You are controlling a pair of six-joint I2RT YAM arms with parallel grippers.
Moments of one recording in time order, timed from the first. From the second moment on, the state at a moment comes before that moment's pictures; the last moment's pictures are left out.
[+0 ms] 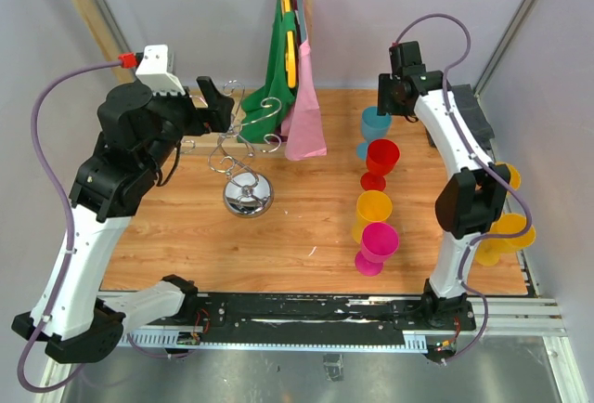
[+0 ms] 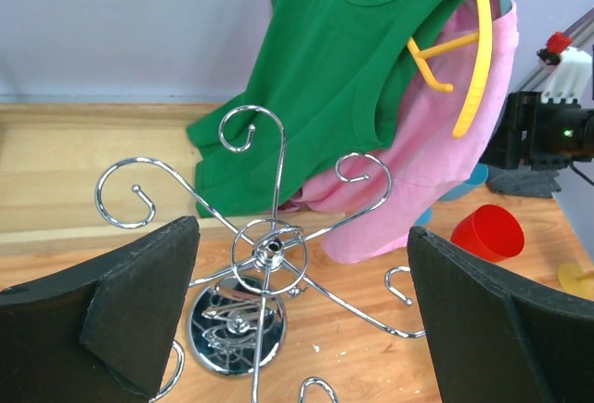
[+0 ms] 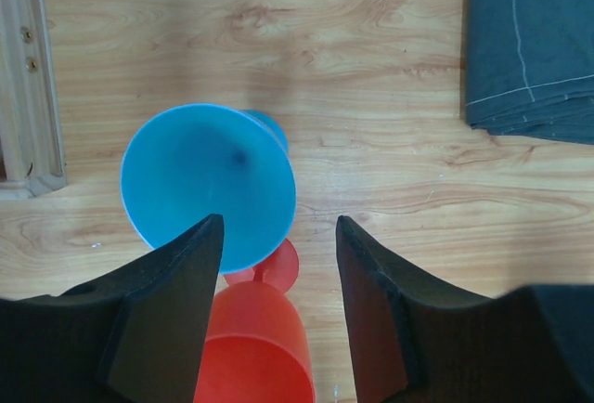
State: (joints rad) left arm -0.46 1.08 1.63 -0.69 -0.22 -0.27; right arm 0.23 1.91 1.95 -0.89 0.20 0.19
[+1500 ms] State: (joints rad) left arm -0.46 1.07 1.63 -0.71 -0.27 -0.28; right arm 0.19 1.82 1.87 -0.86 0.20 0.21
